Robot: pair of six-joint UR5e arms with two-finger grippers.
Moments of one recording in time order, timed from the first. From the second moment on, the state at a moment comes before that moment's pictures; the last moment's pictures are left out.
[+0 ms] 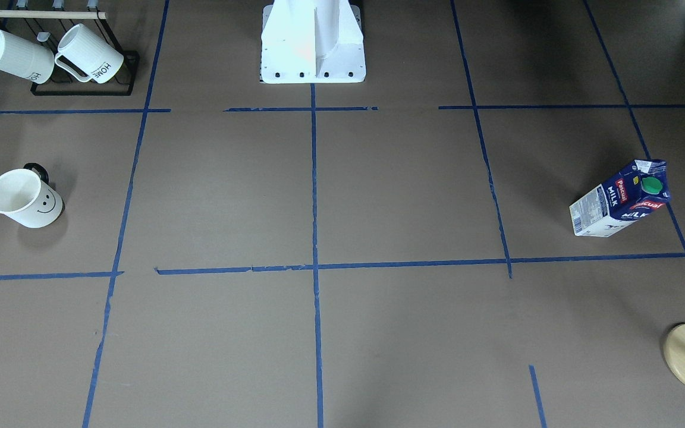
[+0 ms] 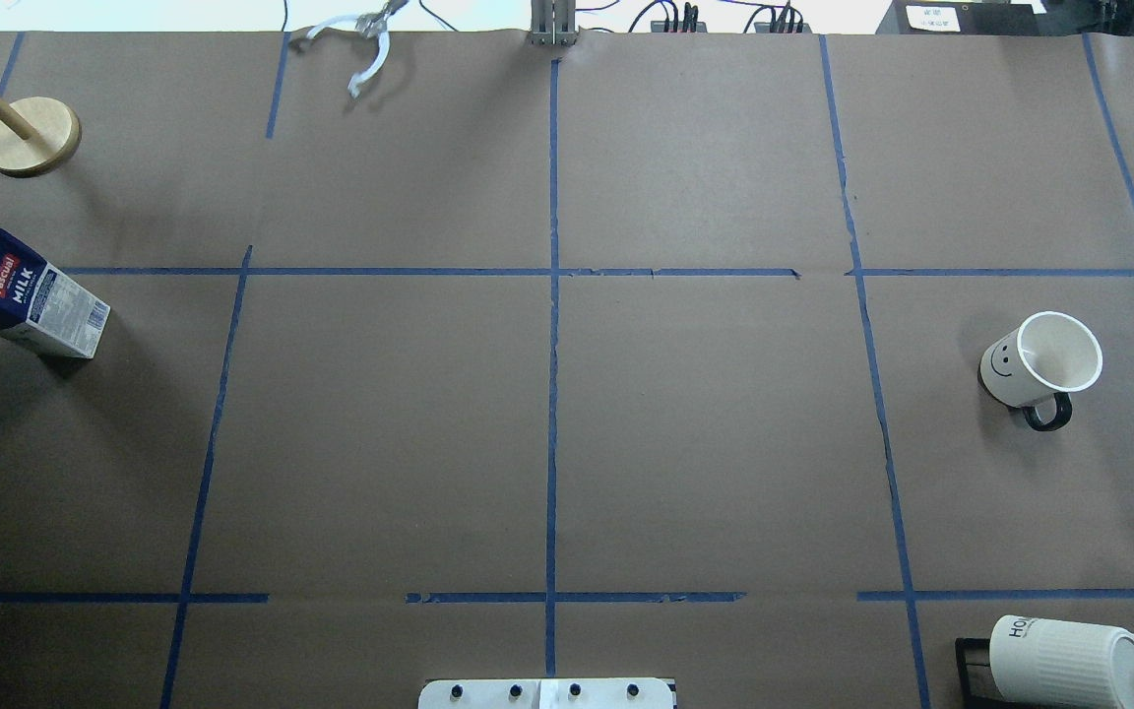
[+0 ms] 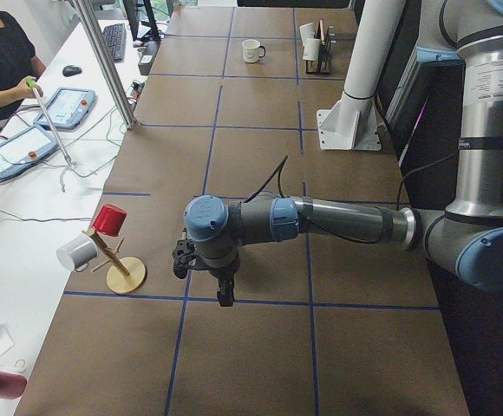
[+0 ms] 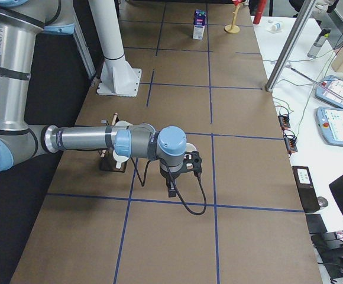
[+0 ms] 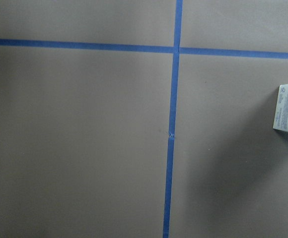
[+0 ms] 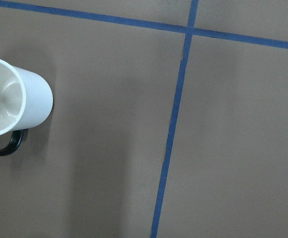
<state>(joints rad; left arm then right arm) -1.62 -1.53 -1.74 -1.31 -2.37 0.10 1.57 -1.80 1.88 -1.69 2.38 -0.19</state>
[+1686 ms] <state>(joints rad) -1.61 -1.50 -1.82 -1.32 -2.37 0.07 1.54 -1.79 1.89 -1.65 2.50 -0.09</state>
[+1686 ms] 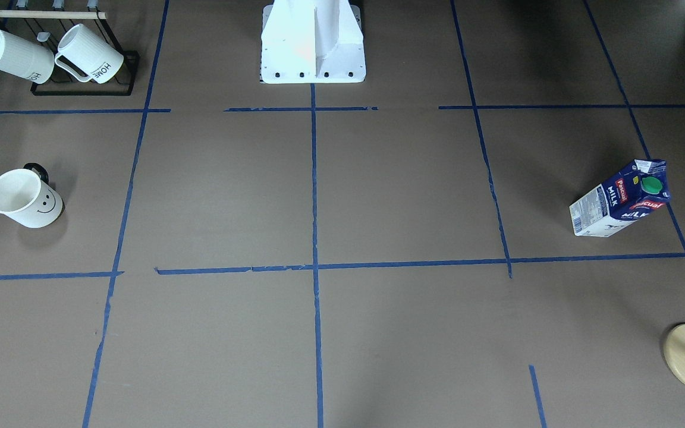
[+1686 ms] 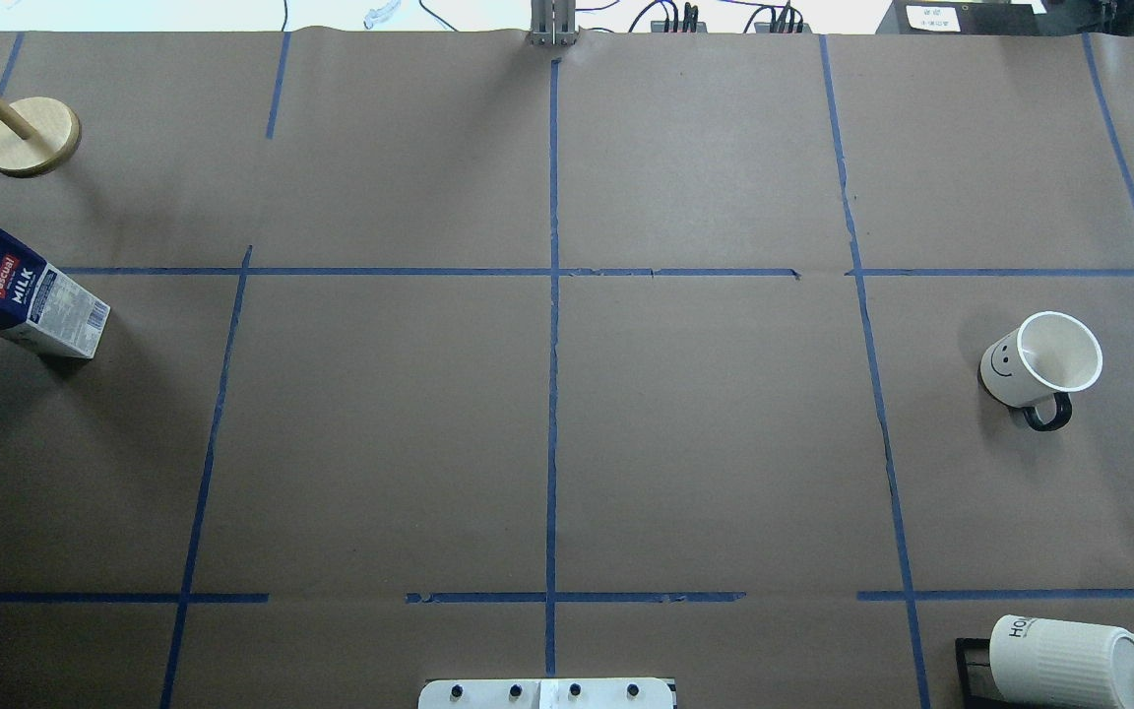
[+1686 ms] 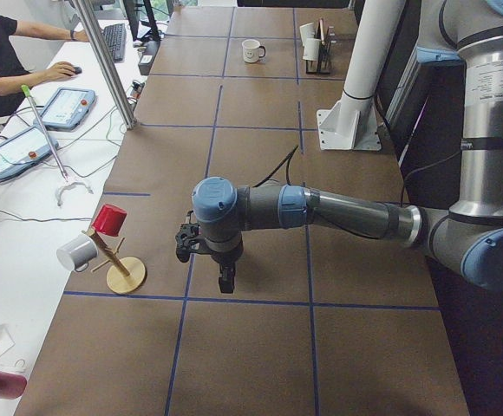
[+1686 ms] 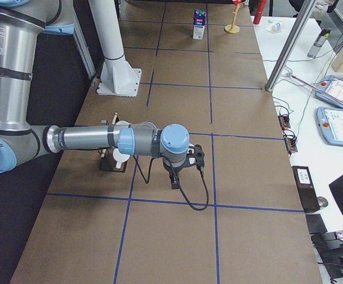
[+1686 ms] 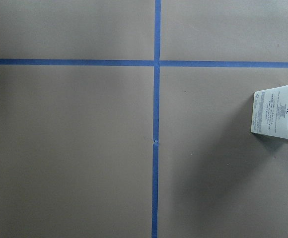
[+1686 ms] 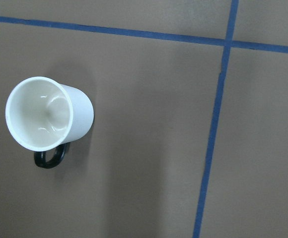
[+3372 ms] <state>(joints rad) -1.61 -1.50 -1.84 -1.32 -2.42 0.08 1.06 -1.67 1.64 -0.95 2.32 0.67</state>
